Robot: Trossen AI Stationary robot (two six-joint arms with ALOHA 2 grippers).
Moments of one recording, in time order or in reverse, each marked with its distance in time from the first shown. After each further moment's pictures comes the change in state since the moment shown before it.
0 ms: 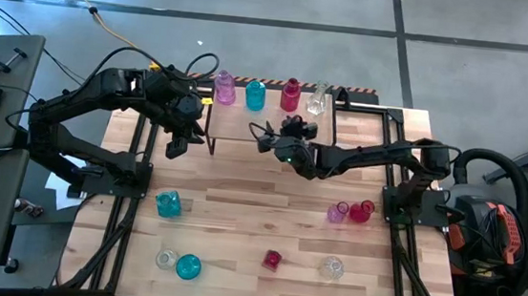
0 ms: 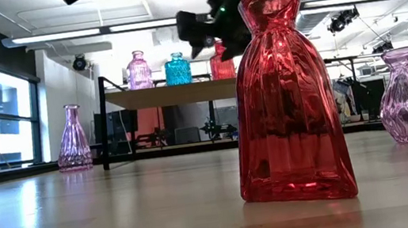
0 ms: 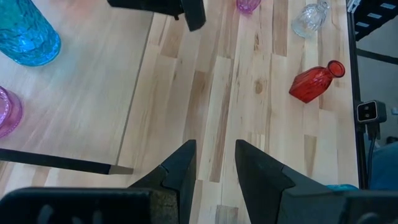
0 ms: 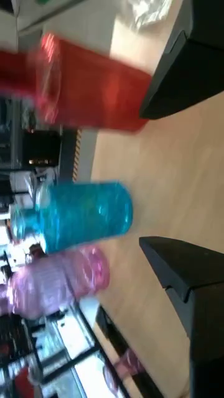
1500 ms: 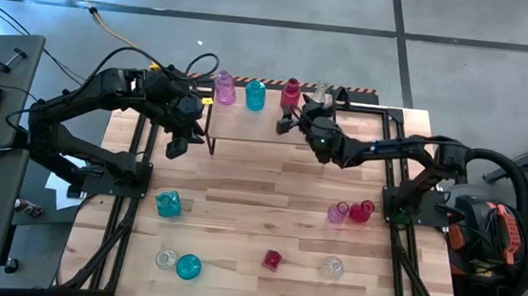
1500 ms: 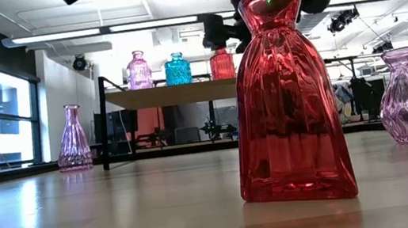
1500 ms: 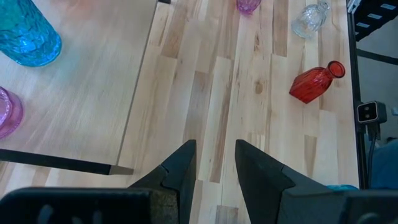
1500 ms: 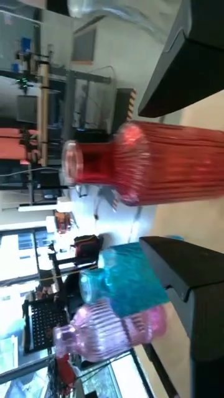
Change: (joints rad) left arm 0.000 0.000 0.000 0.001 0.000 0.000; right arm -0.189 -0.127 -0.283 0.580 -0.157 -0.432
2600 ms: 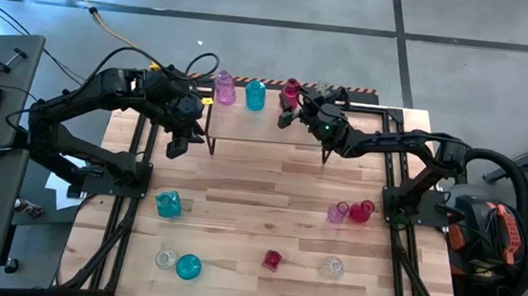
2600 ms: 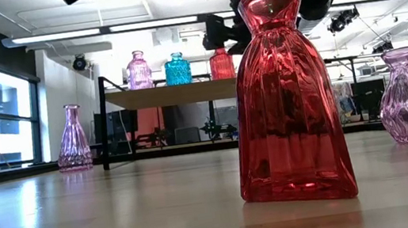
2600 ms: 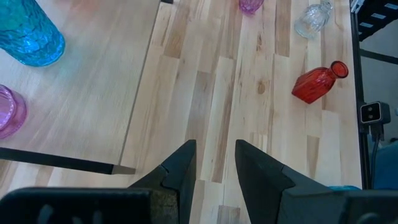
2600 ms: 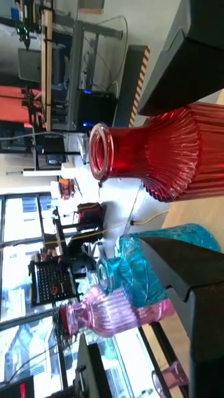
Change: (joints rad) left arm 0.000 0.000 0.000 0.000 -0.010 0.000; right arm -0.114 0.001 0.001 0.037 -0.284 -0.011
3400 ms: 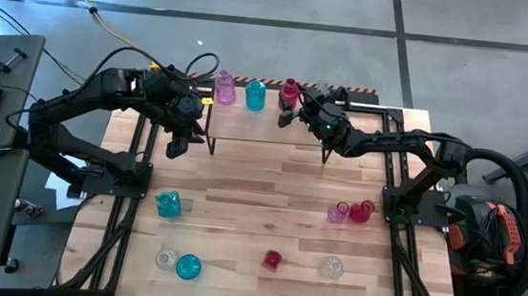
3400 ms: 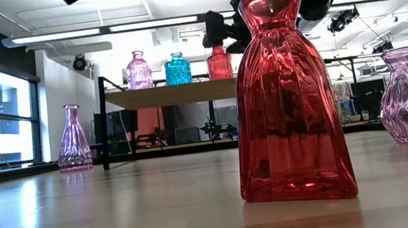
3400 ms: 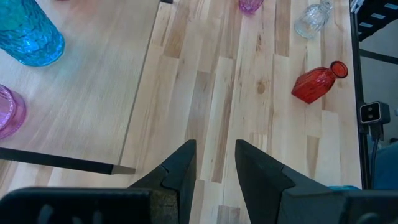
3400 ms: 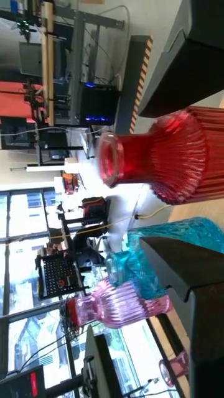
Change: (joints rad) left arm 0.000 0.000 0.000 0.000 0.001 0.000; right arm -0.006 0.000 0.001 0.030 -0.018 0.002
